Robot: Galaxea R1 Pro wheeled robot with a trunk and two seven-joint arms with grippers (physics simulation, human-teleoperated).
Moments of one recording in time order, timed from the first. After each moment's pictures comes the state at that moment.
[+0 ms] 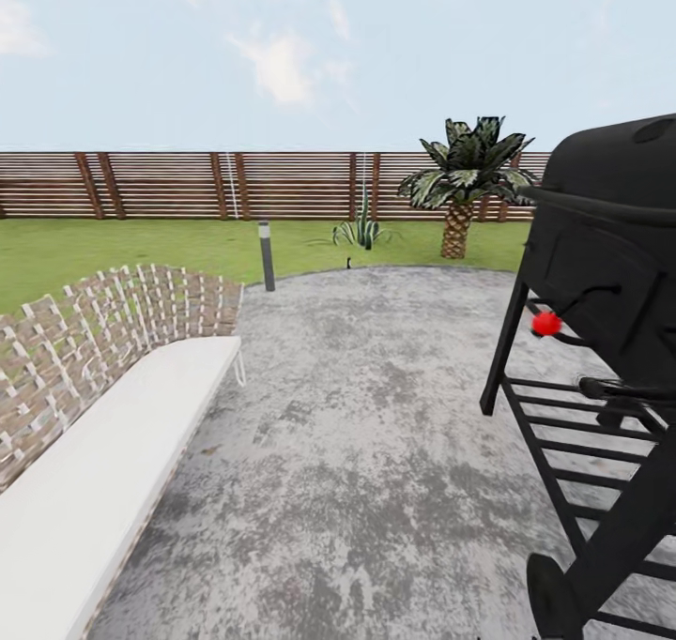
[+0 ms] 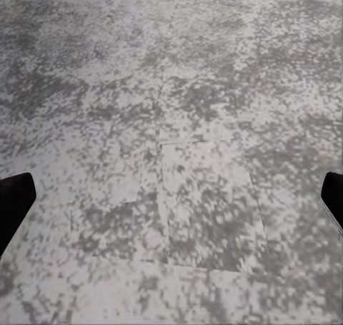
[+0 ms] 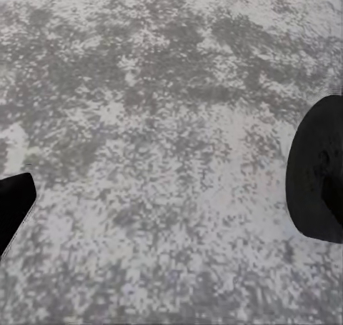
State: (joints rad) left arm -0.18 0.10 0.02 -0.31 0.05 -0.51 0.01; right arm -0.11 -0.10 -0.01 -0.48 0.00 -0.43 0.00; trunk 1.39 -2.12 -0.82
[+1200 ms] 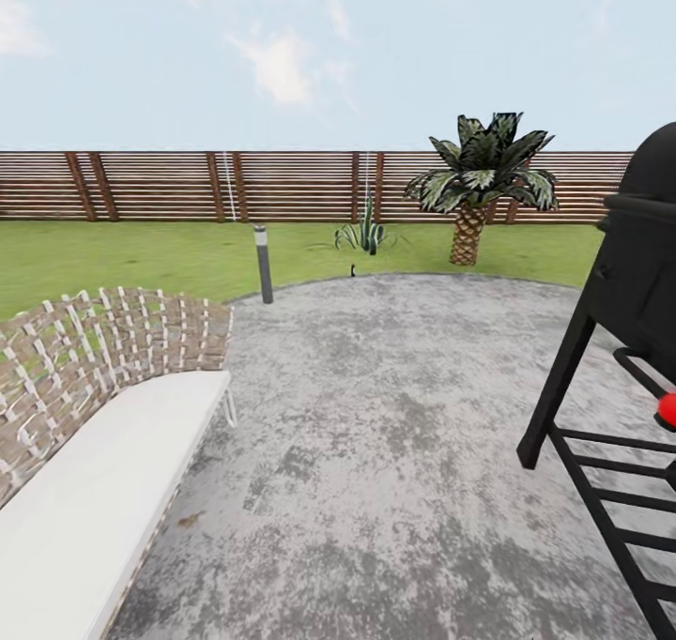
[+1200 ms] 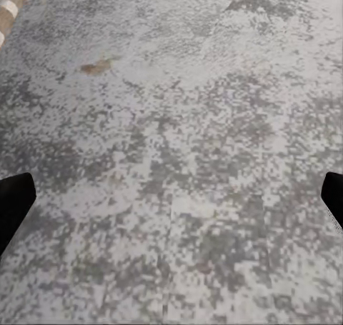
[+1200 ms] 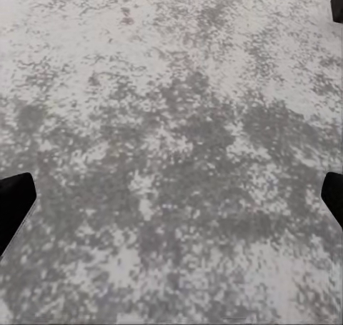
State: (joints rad) left arm -0.18 0.10 0.02 -0.31 0.05 -0.51 0.01; right arm -0.11 -0.10 -0.02 -0.47 0.00 -0.43 0.00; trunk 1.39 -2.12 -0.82
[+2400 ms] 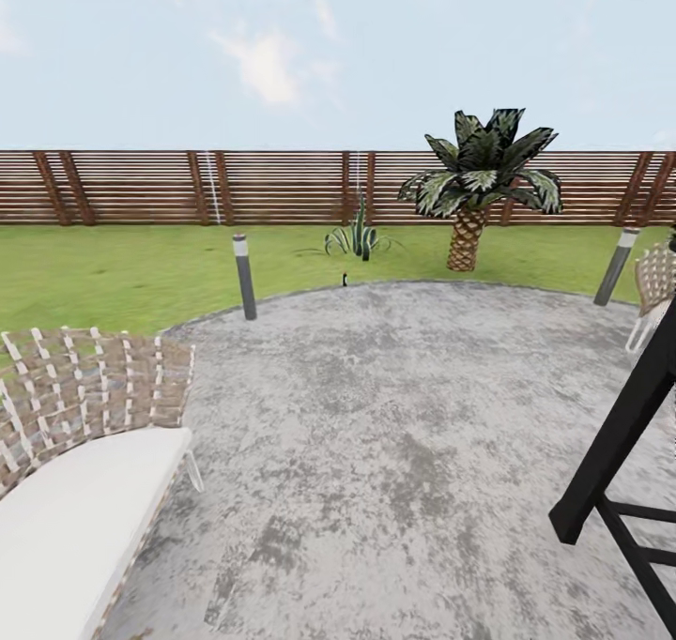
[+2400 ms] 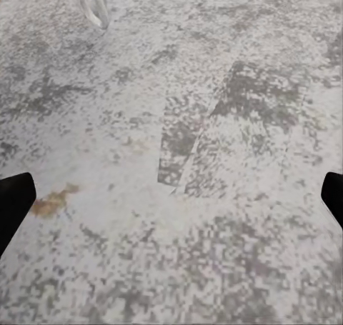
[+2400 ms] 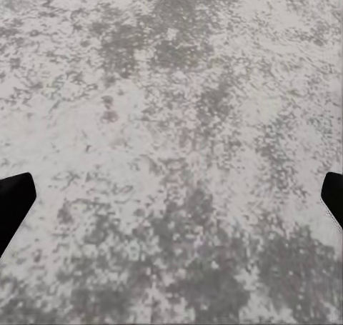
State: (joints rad) left arm -0.18 0.09 0.02 -0.31 0.05 -0.51 0.01; right arm -0.11 -0.10 -0.01 -0.47 0.00 -0.42 0.00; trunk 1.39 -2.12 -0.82
